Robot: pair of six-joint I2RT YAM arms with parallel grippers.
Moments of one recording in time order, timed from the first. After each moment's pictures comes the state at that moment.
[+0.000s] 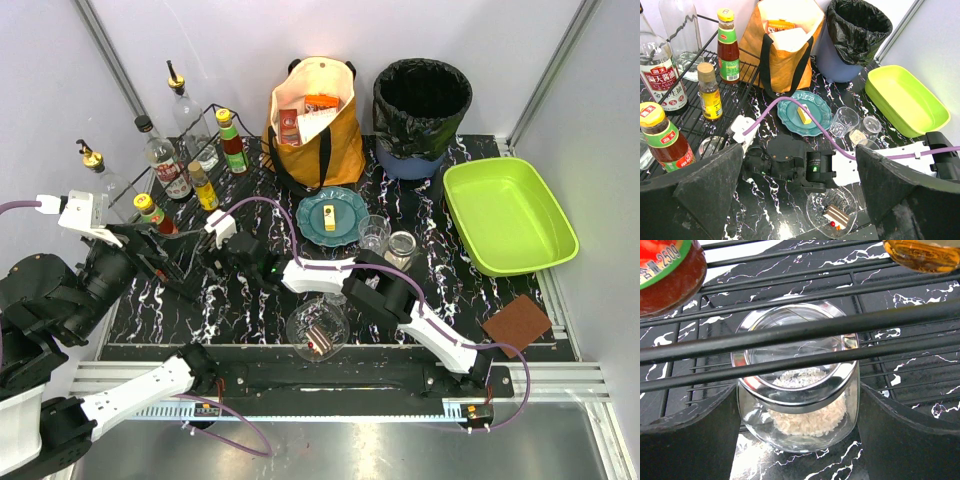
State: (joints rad) left arm -0.81 0.67 1.61 -1.07 -0.42 -0.31; right arm 1.14 2.46 1.85 0.39 0.17 0.13
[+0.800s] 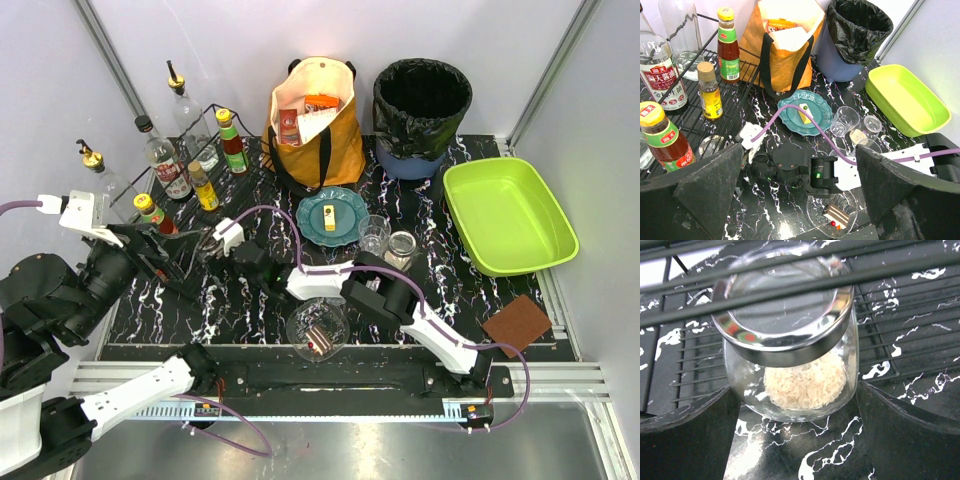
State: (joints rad) left arm -0.81 0.67 1.61 -1.07 -0.42 -0.31; right arm 1.15 2.45 1.73 0.48 0.22 0.16
